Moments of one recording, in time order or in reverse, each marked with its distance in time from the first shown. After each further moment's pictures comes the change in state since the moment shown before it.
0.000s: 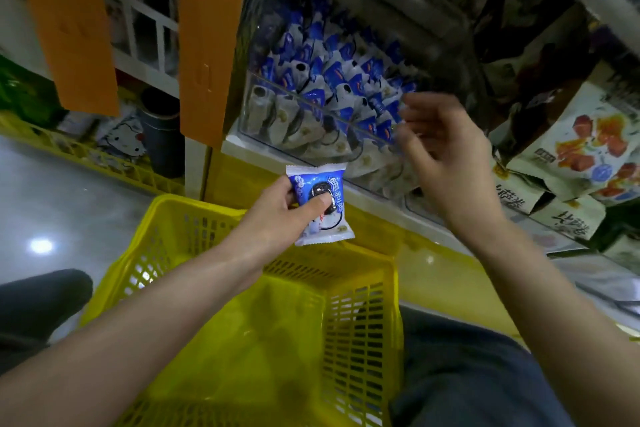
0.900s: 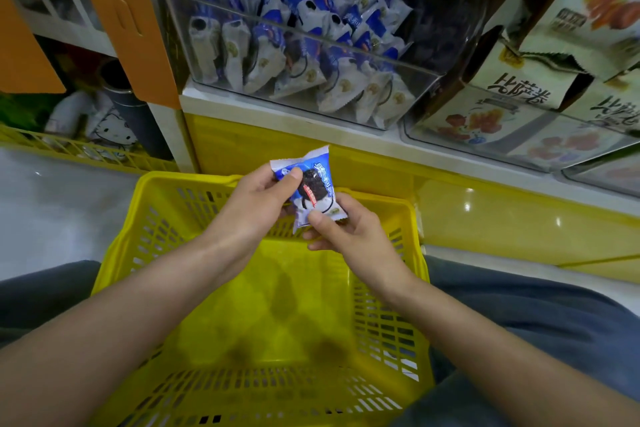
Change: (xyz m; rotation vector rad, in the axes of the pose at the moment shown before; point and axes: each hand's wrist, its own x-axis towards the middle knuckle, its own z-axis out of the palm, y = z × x) left_hand -0.007 -0.042 0.009 0.112 0.017 -0.086; right_hand -0.130 0.043 0.092 0.806 -0.276 0.620
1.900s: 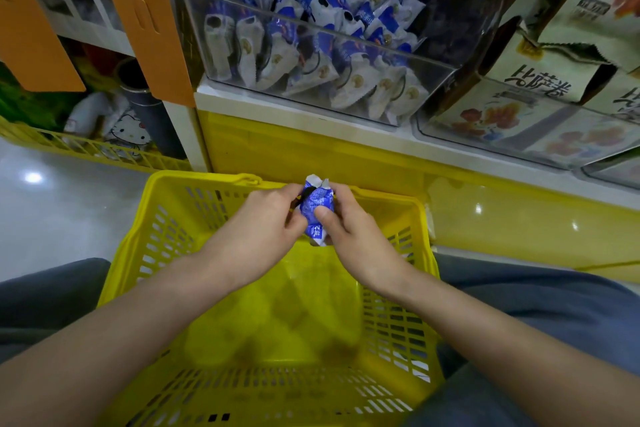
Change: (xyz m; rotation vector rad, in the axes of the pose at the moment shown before) left_hand -0.007 -0.018 -0.024 1.006 -0.049 0.448; right_hand 0.004 -0.001 0.011 -0.433 -0.037 -0.055
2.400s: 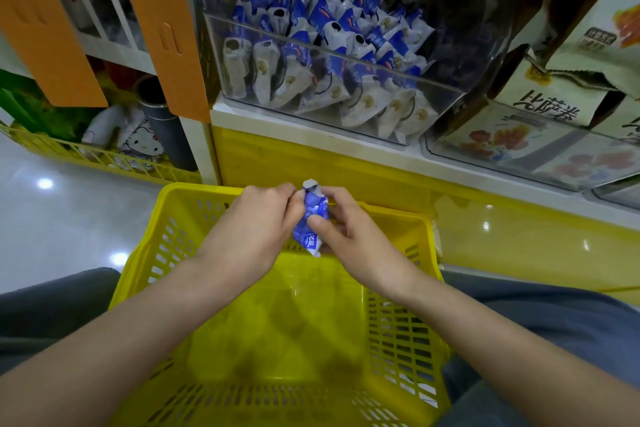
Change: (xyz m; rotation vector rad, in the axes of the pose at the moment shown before) left_hand 0.005 -0.002 -0.017 0.089 0.104 -0.060; right_hand 0.013 -0.011 0.001 0.219 -0.104 -0.018
